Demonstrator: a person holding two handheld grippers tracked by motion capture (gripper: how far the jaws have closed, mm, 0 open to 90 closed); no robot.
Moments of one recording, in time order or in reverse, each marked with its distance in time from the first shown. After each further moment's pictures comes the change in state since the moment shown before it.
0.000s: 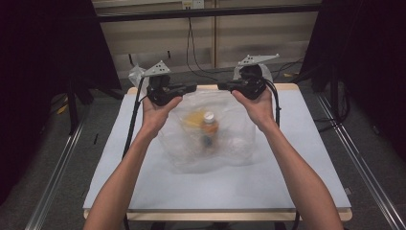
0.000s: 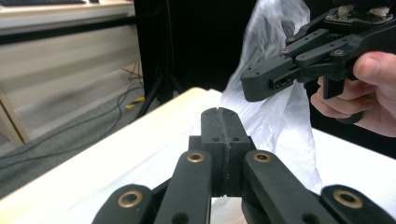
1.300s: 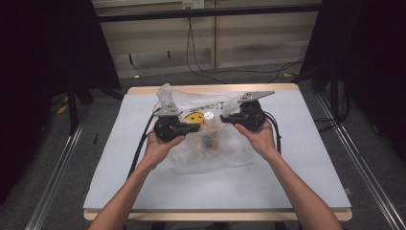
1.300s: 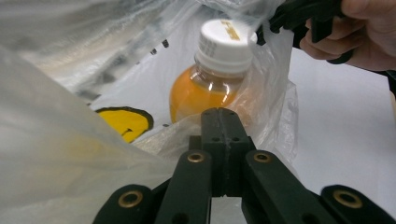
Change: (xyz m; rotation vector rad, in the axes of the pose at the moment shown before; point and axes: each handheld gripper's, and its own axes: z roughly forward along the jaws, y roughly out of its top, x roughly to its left) left arm -0.029 -0.091 0.010 0.180 -0.091 0.001; right arm 0.011 -0.088 0.008 0.119 0.047 0.042
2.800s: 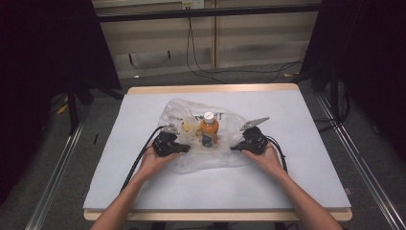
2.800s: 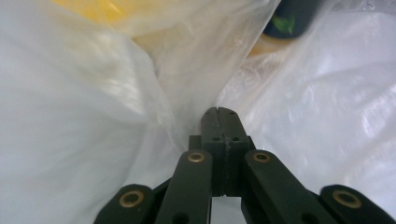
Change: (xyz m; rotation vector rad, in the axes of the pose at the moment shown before) left arm 0.029 -0.086 0.013 0.257 0.030 -0.097; right arm -0.022 -0.099 0.026 0.233 0.039 0.048
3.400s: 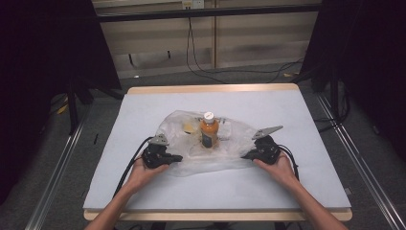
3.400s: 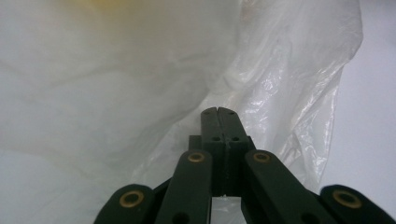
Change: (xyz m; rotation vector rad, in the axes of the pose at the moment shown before) left arm -0.016 -0.026 -0.023 -0.007 -0.024 0.018; right arm 0.007 -0.027 -0.032 0.017 -0.028 0.009
